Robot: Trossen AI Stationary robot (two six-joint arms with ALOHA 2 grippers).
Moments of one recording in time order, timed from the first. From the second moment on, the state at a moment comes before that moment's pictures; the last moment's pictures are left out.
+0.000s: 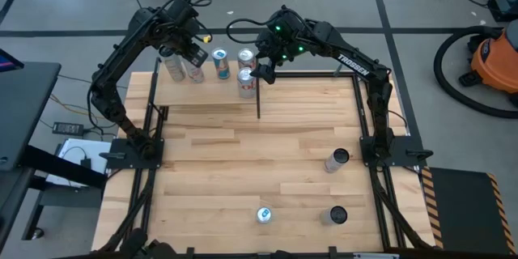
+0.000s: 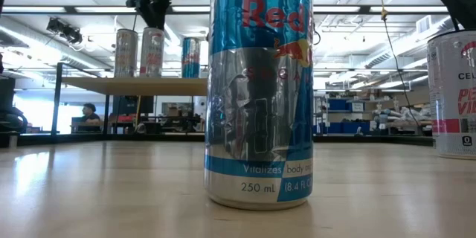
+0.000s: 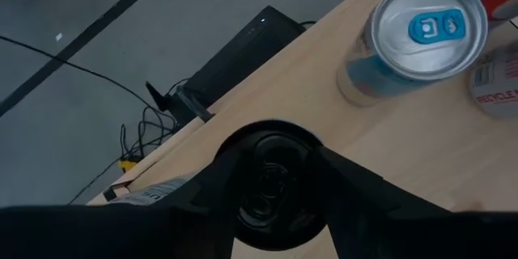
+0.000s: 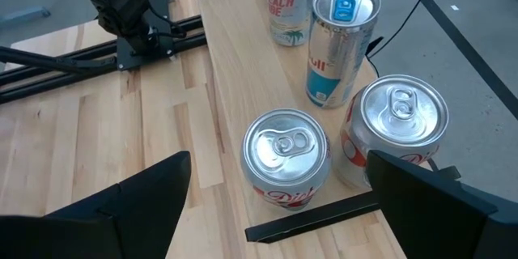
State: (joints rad) left arm 0.82 1.64 2.00 -1.46 -0.21 -0.02; right arm -0.45 1.98 2.35 -1.10 -0.26 -0.05
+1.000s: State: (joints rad) left arm 0.83 1.64 2.00 -1.46 -0.20 0.01; right arm -0.45 1.98 2.35 -1.10 -0.26 -0.05
